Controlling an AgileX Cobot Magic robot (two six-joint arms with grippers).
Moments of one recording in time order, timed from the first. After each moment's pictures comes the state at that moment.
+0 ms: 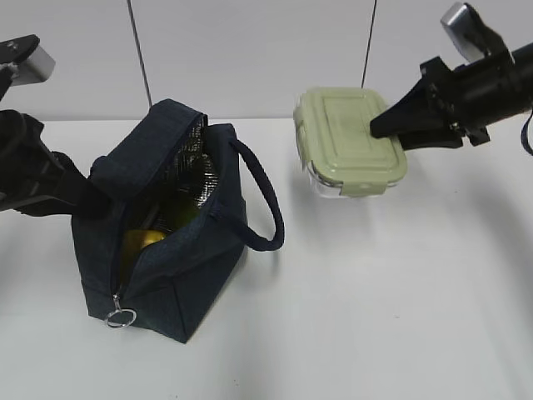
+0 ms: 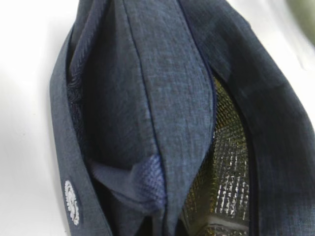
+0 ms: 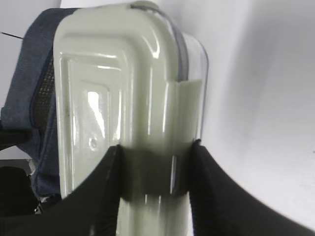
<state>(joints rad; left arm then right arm) -0.20 1.37 -0.89 -0.63 0.75 0.64 -0.09 1.83 -1.35 1.08 1.12 -0.79</state>
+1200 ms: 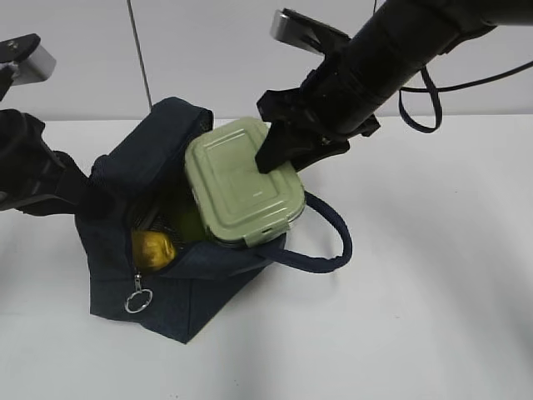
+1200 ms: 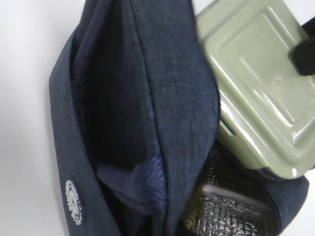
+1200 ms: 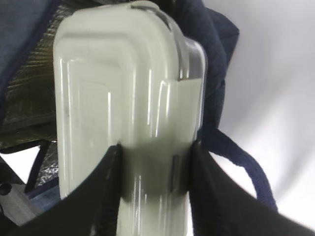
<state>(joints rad) -0.20 1.37 -0.89 -0.64 0.75 0.64 0.36 1.87 -1.55 0.60 0.96 -0.33</state>
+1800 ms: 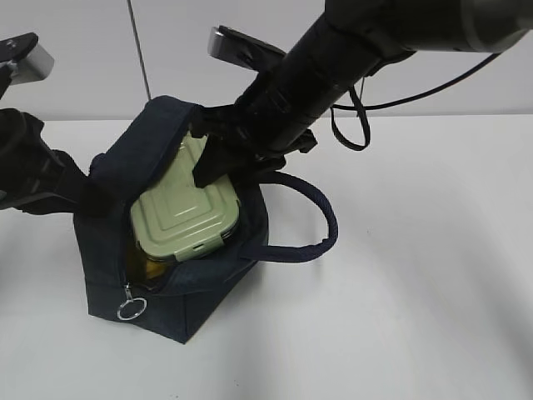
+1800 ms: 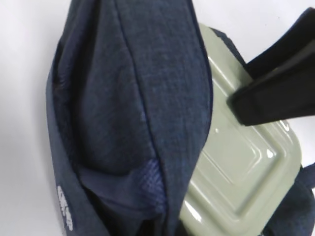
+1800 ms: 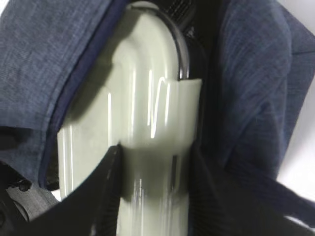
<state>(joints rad) -0.20 1.37 -0.89 -0.65 0.75 0.64 0.49 1.98 -1.64 0.65 0.90 -0.29</state>
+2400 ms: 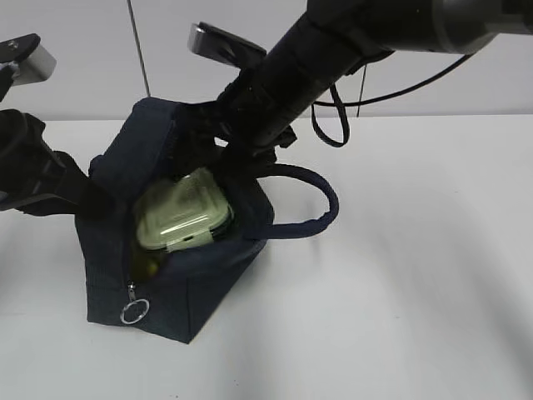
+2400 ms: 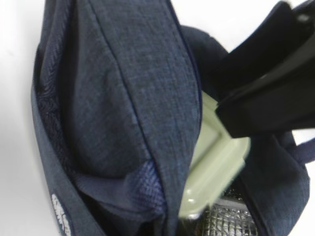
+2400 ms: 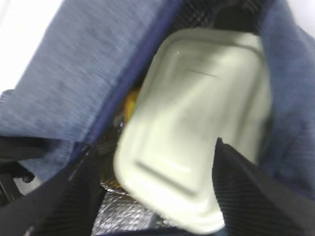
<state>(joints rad) -0.20 1.37 -0.89 -0.65 0.75 0.64 0.50 2.02 -1.71 0.70 0.93 -0.37</state>
